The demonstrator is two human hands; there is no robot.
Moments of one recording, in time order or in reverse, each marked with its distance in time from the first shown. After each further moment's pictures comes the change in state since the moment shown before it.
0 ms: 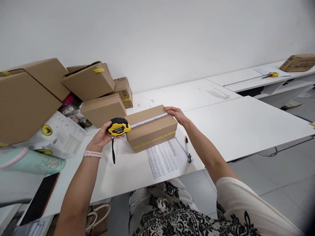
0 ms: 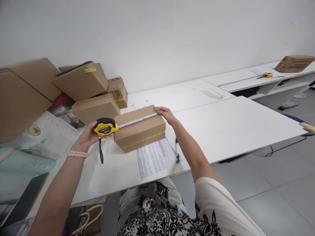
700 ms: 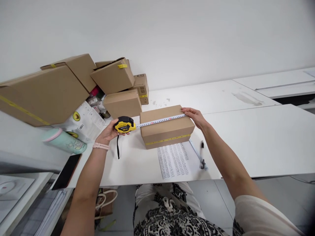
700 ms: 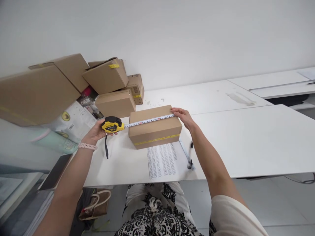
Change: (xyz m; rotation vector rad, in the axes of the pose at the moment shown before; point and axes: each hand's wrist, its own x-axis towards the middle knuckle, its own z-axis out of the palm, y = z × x) left_hand -0.020 -0.001 -0.050 -0.021 0.070 -0.013; right_hand -0.003 0.005 -0.001 -0.067 -0.023 -0.010
